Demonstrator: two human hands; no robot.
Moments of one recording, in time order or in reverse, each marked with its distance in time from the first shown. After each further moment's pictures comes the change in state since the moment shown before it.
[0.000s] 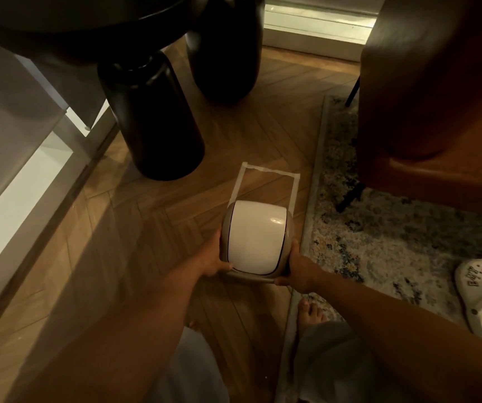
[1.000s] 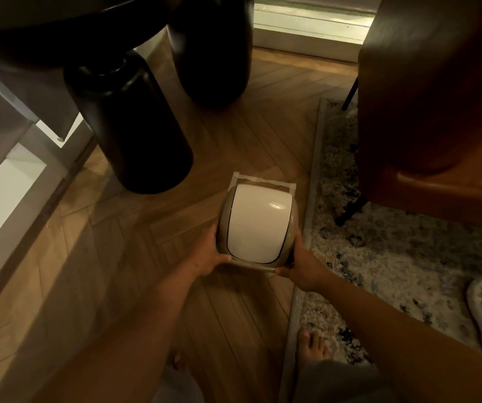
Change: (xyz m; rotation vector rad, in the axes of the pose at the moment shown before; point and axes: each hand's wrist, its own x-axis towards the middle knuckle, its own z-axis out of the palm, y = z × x) left_hand 0.085 0.020 -0.013 -0.099 0.151 0.099; right_hand 0.065 0.015 -0.044 0.194 0.138 -0.139
